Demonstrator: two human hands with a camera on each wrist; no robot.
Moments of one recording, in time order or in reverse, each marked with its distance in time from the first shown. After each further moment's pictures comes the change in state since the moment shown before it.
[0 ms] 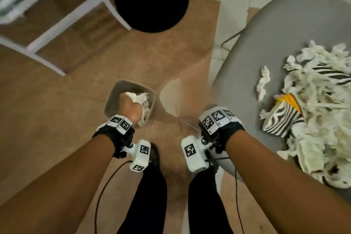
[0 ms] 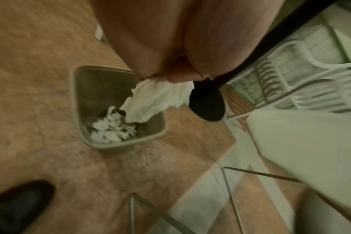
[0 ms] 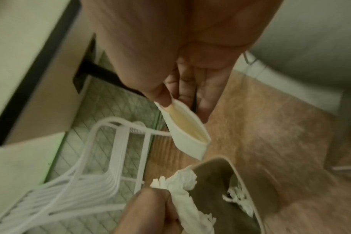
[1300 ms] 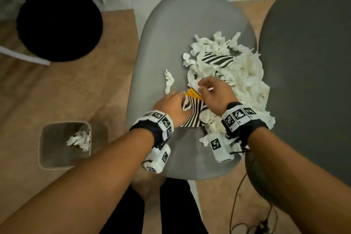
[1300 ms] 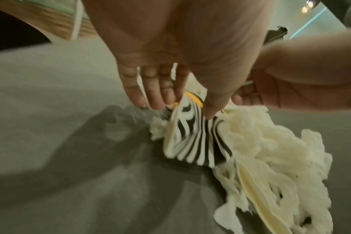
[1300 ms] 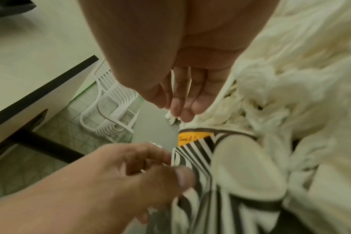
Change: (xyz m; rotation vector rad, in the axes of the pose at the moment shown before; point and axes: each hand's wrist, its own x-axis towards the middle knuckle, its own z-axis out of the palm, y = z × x) left_hand -0.116 0.163 0.260 0.801 -0.643 0.642; right_hand -0.052 0.144 -0.250 -0.068 0.338 0.180
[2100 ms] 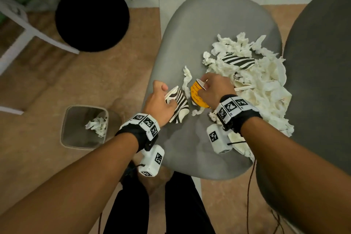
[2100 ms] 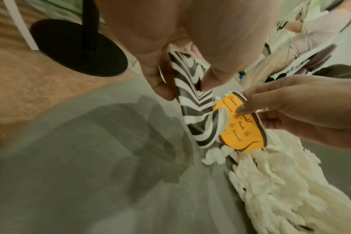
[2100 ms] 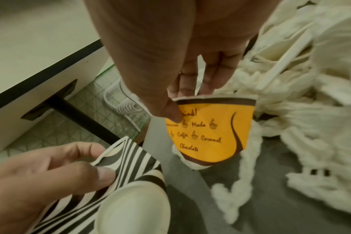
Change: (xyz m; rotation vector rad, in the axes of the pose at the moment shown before) left_hand -0.041 -0.052 -0.011 -0.396 0.407 -0.197; right_hand 0.016 -0.031 0.026 -0.303 -0.079 -0.077
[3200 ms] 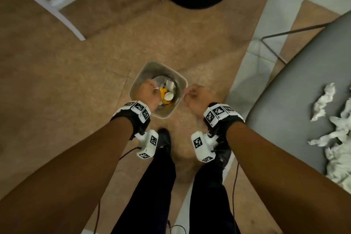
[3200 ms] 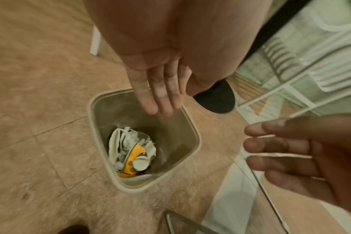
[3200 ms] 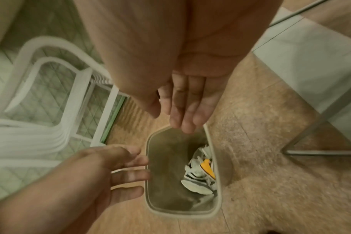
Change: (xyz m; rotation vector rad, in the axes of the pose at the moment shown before) left_hand -0.011 -0.323 -0.182 -0.104 0.173 -0.526; right_hand -0.016 -0.251 0.293 0.128 -0.540 -0.092
